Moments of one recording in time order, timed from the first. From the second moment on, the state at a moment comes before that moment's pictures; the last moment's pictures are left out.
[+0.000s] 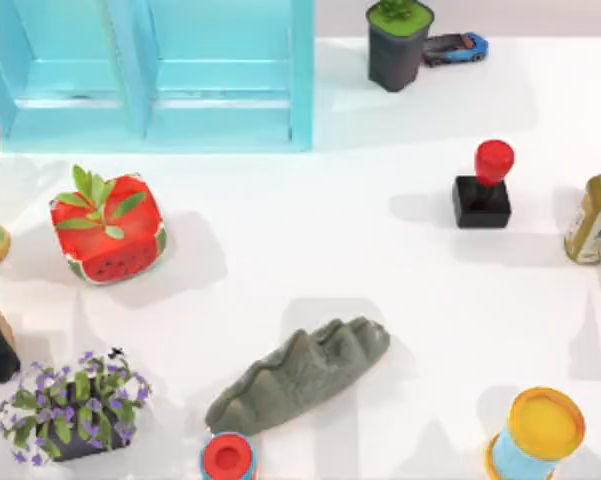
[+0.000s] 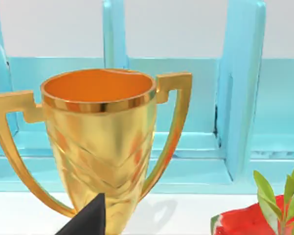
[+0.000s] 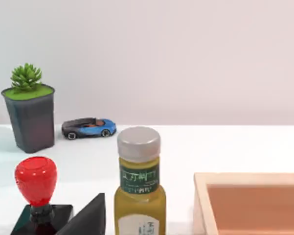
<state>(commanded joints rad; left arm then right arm) 0.00 0.00 0.00 0.00 0.00 0.00 0.00 0.00 0.00 0.00 0.00 0.00</state>
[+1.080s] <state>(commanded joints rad) 0.00 0.00 0.00 0.00 0.00 0.00 0.05 1.09 1.03 -0.77 0.04 0.14</state>
